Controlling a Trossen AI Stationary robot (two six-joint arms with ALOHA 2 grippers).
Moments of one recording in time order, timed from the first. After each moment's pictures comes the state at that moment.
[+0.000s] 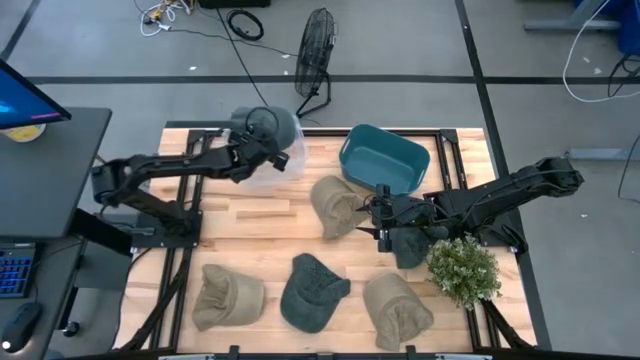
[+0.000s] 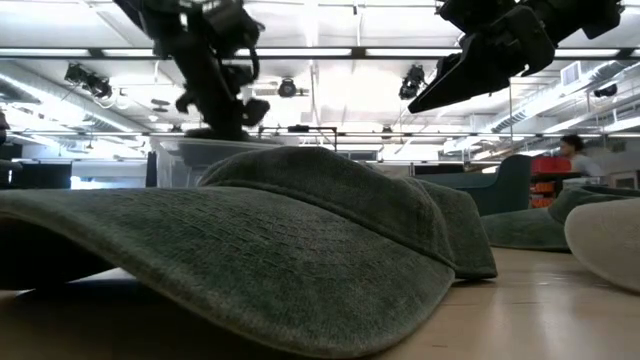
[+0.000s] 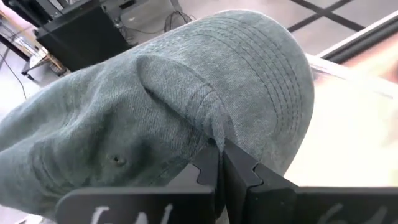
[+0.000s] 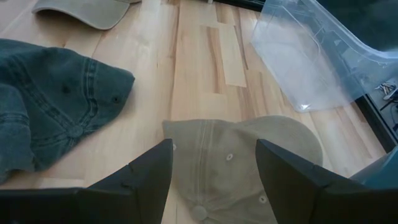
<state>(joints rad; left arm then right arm) 0.37 1.40 0.89 -0.24 -0.79 -0.28 0.18 1.19 0.64 -0.03 0.27 -0.09</state>
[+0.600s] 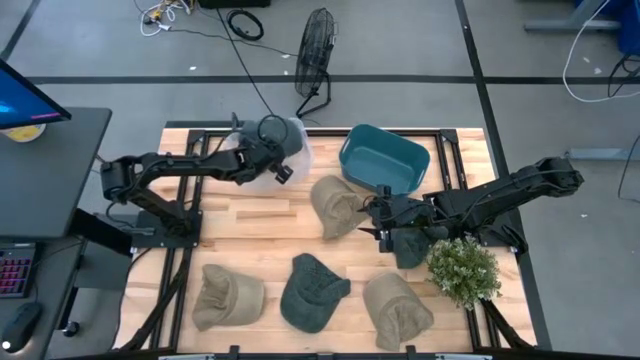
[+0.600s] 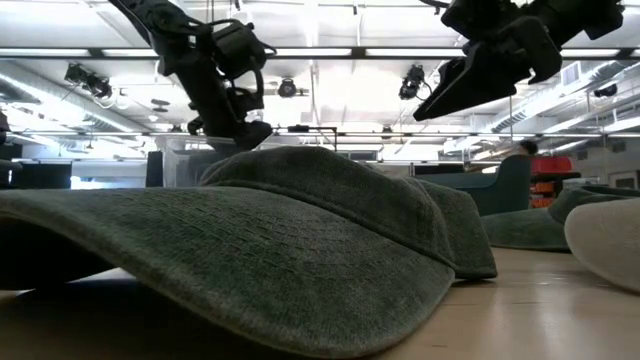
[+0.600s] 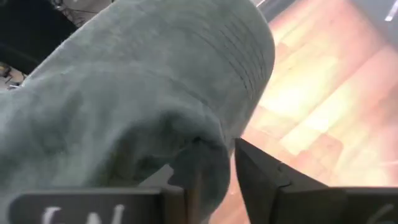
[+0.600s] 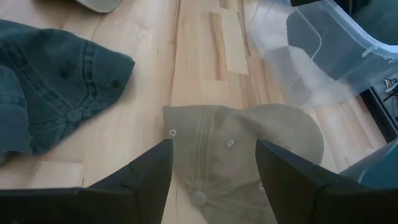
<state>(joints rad) 0.37 1.48 0.88 -0.25 -0.60 -0.20 0.18 1.19 0.64 -0.08 0.27 -0.09</state>
